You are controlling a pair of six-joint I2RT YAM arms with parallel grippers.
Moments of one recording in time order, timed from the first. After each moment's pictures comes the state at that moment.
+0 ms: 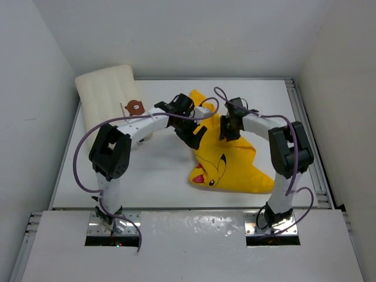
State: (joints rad) left arm -0.57 1.94 1.54 -0.71 0.40 0.25; right arm 0.31 1.88 1.22 -0.43 -0.06 0.31
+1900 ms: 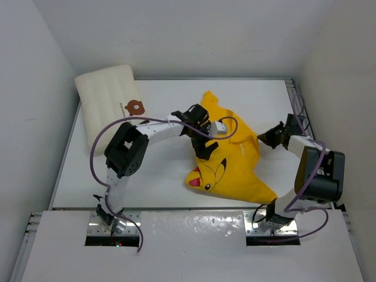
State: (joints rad) left arm -0.70 2.08 1.59 -0.59 0.52 0.54; right arm -0.23 1.55 0.72 -0.05 -0.31 0.84
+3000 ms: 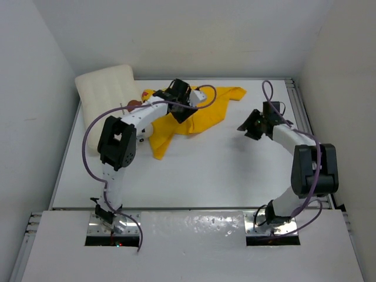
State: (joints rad) left arm -0.49 2.13 1.82 -0.59 0.06 0.57; right arm 0.00 1.59 0.87 -0.18 -0.21 0.67
